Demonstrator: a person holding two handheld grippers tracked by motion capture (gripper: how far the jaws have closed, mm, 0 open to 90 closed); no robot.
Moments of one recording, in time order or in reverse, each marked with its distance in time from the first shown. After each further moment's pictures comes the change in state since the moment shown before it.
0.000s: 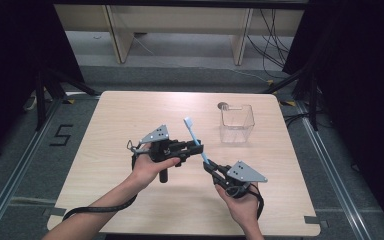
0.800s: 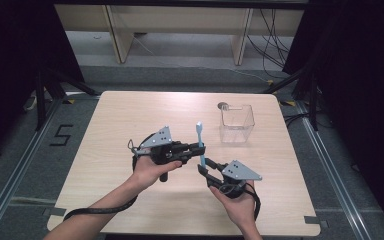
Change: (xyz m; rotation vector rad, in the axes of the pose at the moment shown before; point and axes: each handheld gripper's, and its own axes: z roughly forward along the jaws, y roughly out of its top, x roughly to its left) left arm -0.012 0.006 0.000 0.018 -0.005 0.144; right arm 0.005 0.002 0.008 0.035 -0.007 -0.007
